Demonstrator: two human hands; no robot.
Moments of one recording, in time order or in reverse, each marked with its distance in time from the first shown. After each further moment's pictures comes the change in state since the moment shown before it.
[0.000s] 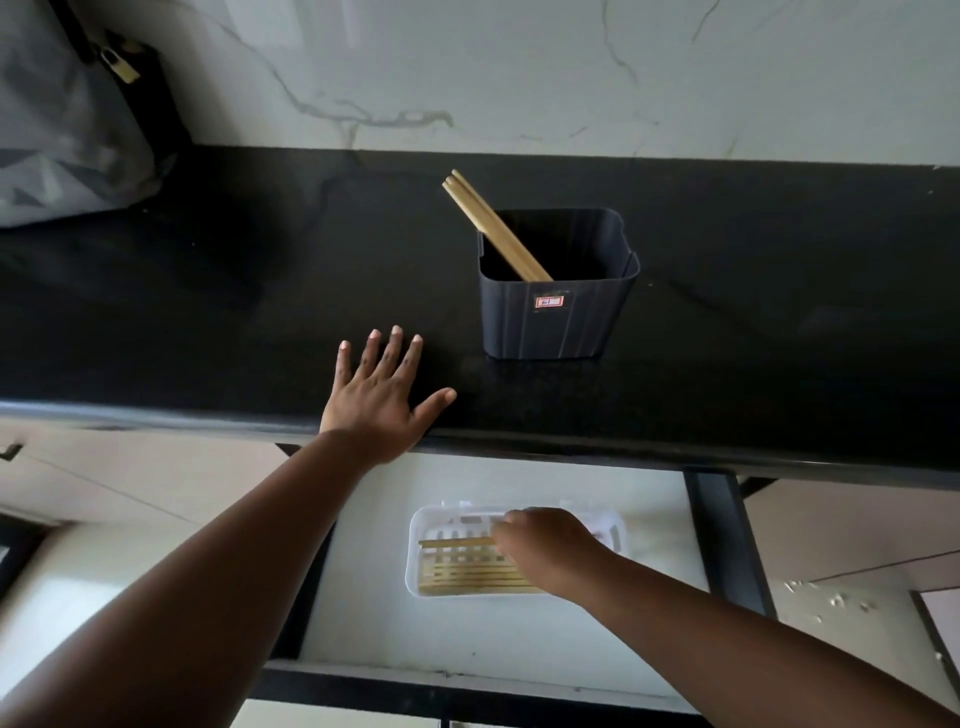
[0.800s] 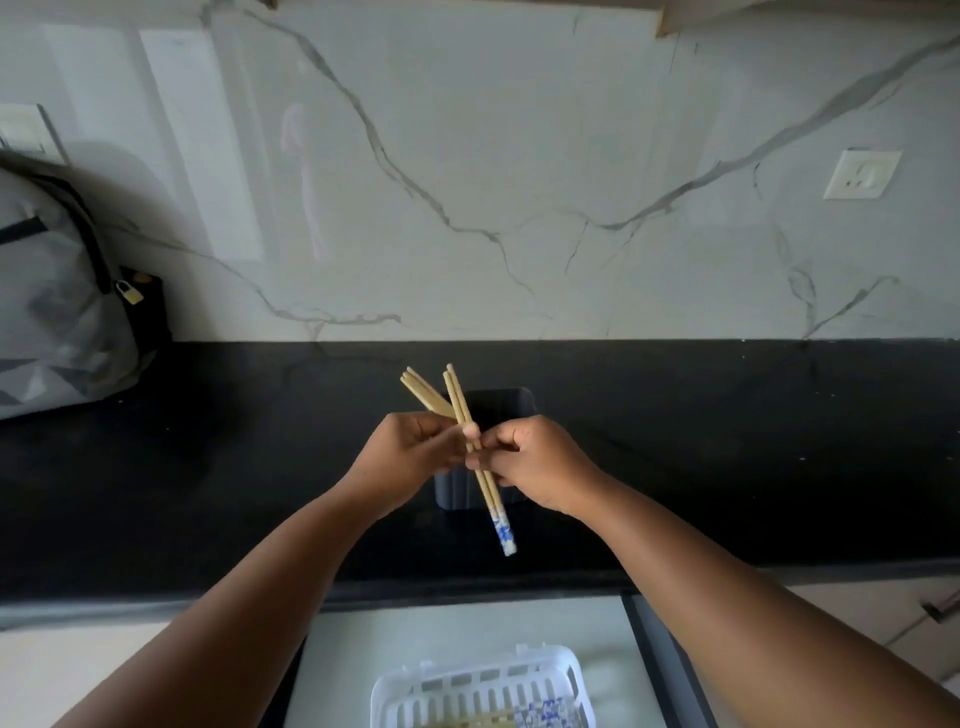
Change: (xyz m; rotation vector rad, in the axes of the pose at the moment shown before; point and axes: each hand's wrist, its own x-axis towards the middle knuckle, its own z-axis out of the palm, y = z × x) left_hand 0.015 0.073 -0.171 -1.189 -0.024 0.201; right_hand -0.045 0.023 -0.240 0.842 0.690 0.155
